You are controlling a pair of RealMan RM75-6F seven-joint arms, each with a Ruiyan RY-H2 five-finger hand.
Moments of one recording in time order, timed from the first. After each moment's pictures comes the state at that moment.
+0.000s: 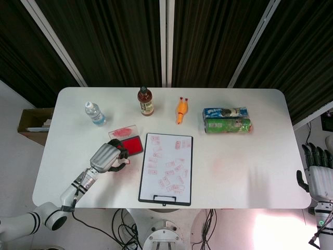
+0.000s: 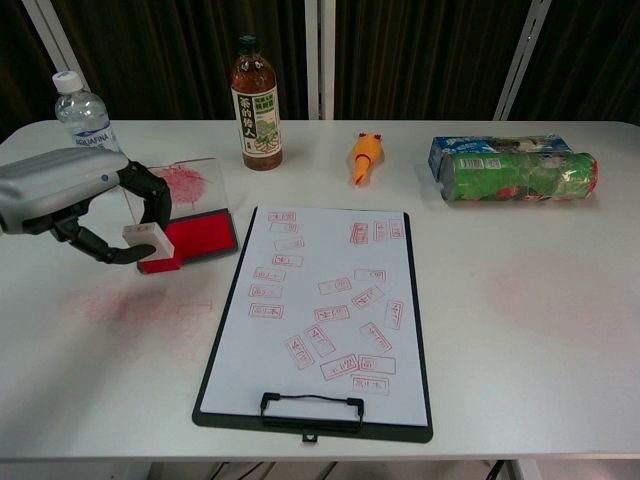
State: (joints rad) left arm -0.58 -1.57 -0.02 -1.27 1.56 1.11 -0.08; right arm 0.05 -1.20 0.10 -1.49 -1.38 1.45 -0.12
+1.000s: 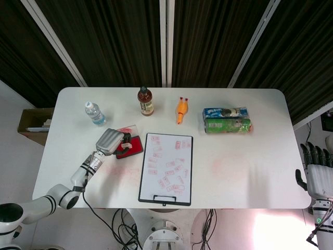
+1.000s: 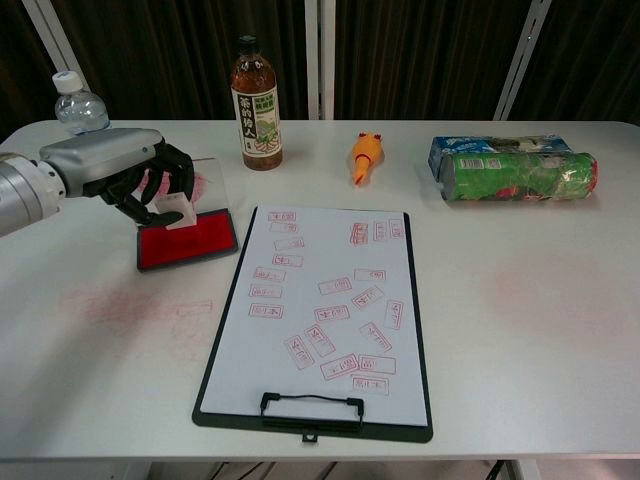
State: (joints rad) left arm -0.70 -1.70 -0.10 -1.00 1.47 0.96 -0.20; right arm 0.06 -1.20 0.11 -1.51 -1.34 1.42 -0.17
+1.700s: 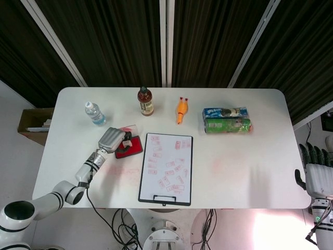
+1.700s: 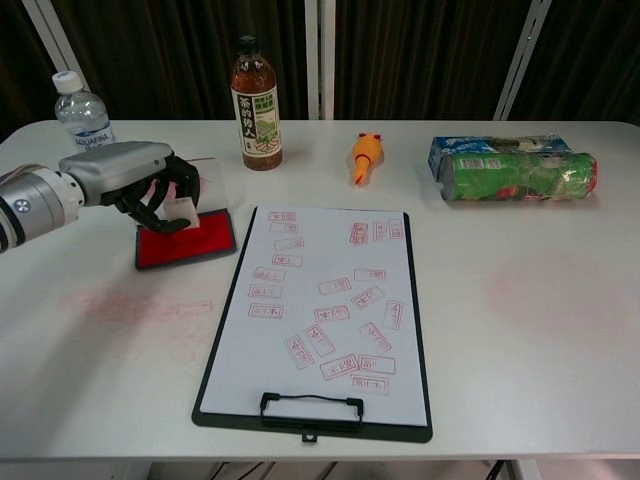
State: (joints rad) left arm -0.73 -1.78 -0.09 -0.87 1.43 0.87 -0.21; right arm 0.08 -1.21 0.10 -1.50 -1.33 1.40 -0.18
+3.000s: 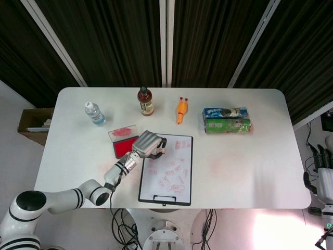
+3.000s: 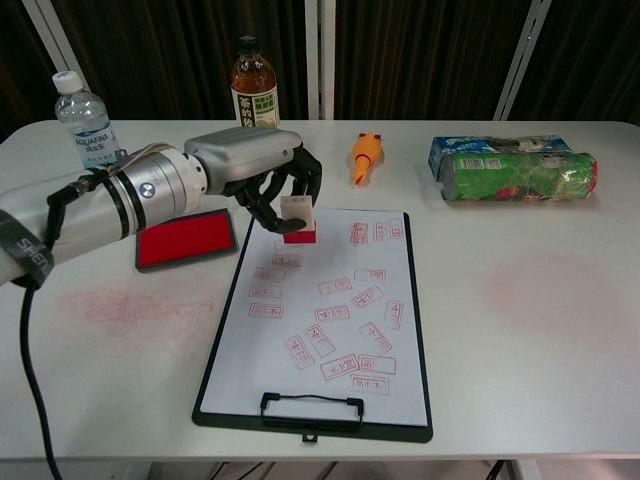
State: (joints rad) left arm -0.90 -1.82 -0.20 -1.14 1.33 0.82 0.09; right arm 0.03 -1.18 0.10 -1.46 -1.35 1.46 -0.04
